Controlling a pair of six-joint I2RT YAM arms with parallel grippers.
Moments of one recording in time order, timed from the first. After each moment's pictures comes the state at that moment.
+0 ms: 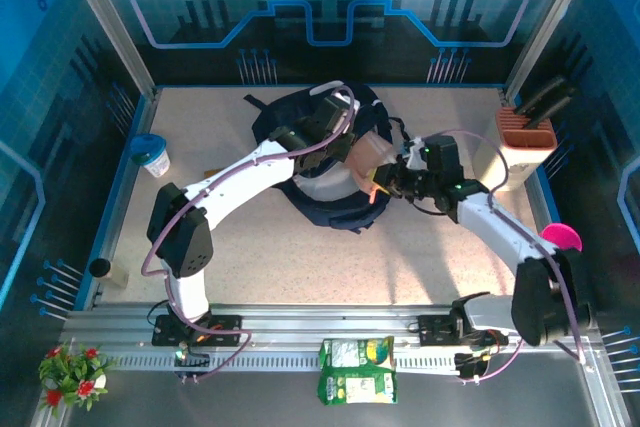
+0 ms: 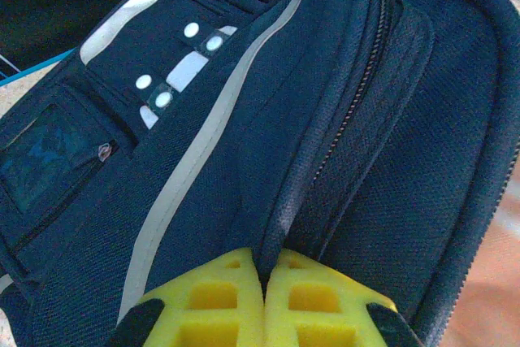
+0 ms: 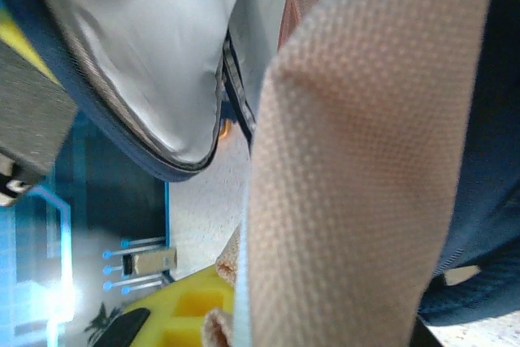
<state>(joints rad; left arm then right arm) -0.70 1.84 1.67 -0.55 -0.30 -0.16 0.27 1.33 0.81 -0.16 -0.67 0.86</state>
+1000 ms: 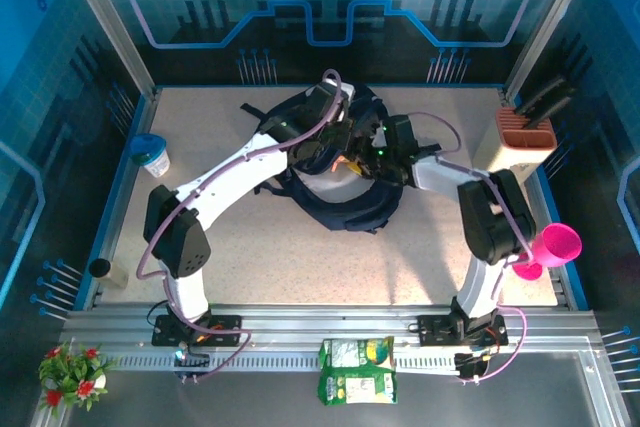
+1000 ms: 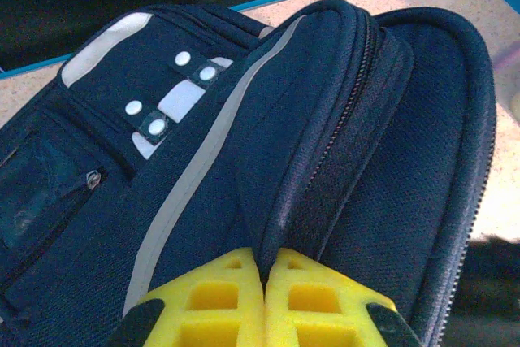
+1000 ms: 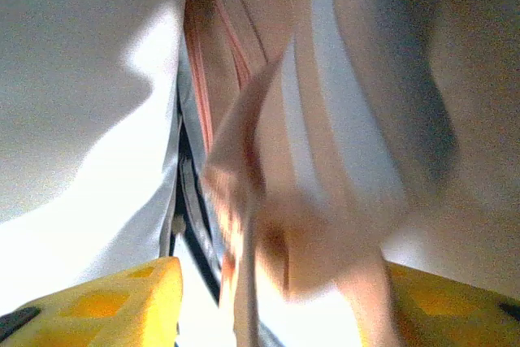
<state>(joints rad) -0.67 1.83 1.74 -0.58 -0.22 -0.27 0.35 1.78 1.08 0.05 -0.56 0.99</state>
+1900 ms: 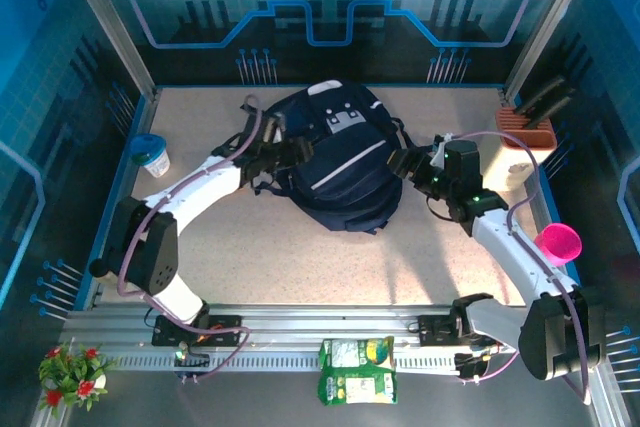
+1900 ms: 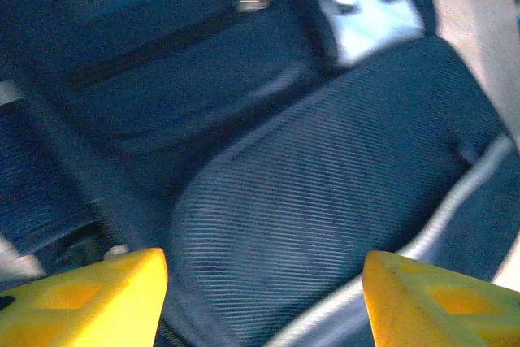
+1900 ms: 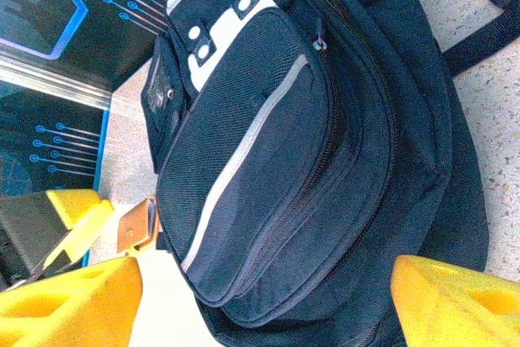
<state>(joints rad) -0.36 1.61 1.14 -0.29 0.15 -0.69 0.20 1.13 0.76 -0.19 -0.31 0.76</state>
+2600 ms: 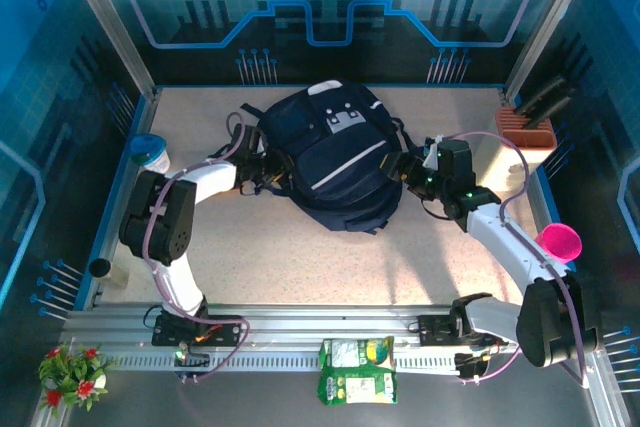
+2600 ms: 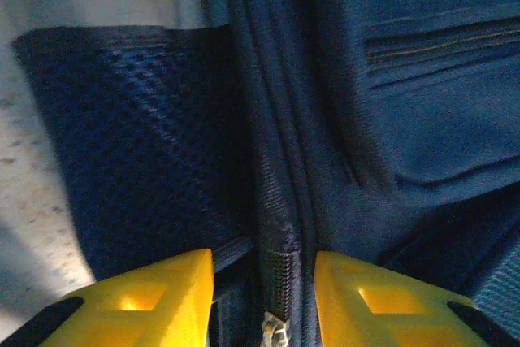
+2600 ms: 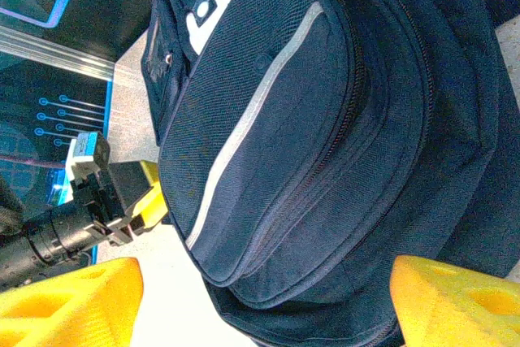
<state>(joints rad) -0.21 1.82 1.05 -0.10 0.37 -0.85 0.22 1.19 0.76 -0.17 -0.37 0.77</state>
